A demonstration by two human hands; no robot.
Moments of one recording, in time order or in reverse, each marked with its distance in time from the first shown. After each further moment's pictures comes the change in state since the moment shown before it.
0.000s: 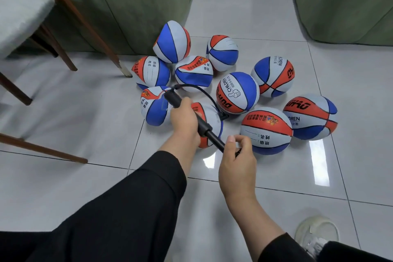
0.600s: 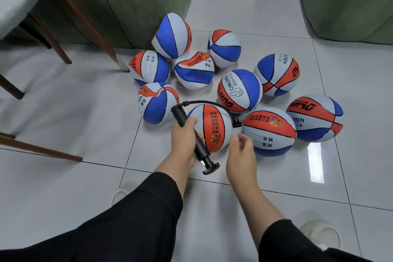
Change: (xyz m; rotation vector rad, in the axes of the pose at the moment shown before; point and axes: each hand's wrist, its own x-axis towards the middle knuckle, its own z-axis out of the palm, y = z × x) left_hand 0.012 -0.041 -0.029 0.150 -0.117 -0.018; right_hand 0.049 0.043 0.015 -0.005 -0.088 0.154
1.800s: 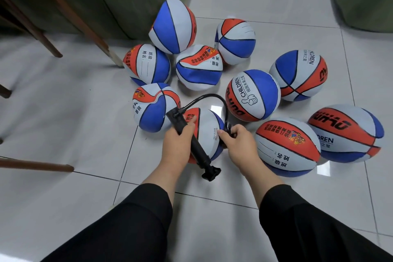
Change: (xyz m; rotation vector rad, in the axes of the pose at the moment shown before) left_hand 0.071 0.009 -0.004 0.224 -0.001 0.128; right_hand 0.132 0.011 0.048 -0.230 -0.248 0.042
